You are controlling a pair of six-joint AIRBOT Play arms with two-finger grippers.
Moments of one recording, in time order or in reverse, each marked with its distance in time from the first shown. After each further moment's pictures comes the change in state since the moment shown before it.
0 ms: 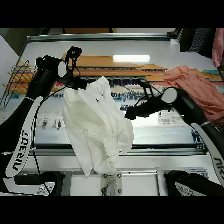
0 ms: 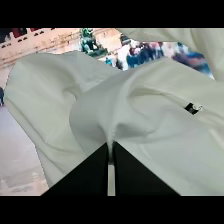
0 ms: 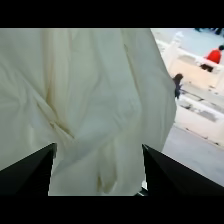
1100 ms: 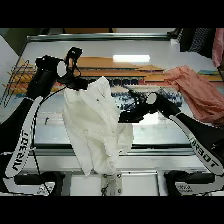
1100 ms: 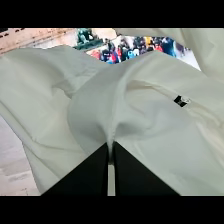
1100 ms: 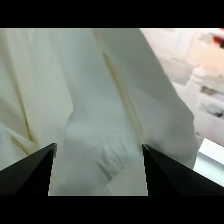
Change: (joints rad) left arm 0.000 0.000 0.000 -0.047 -0.008 0.001; right arm 0.024 -0.254 0.000 0.104 -0.081 -0.015
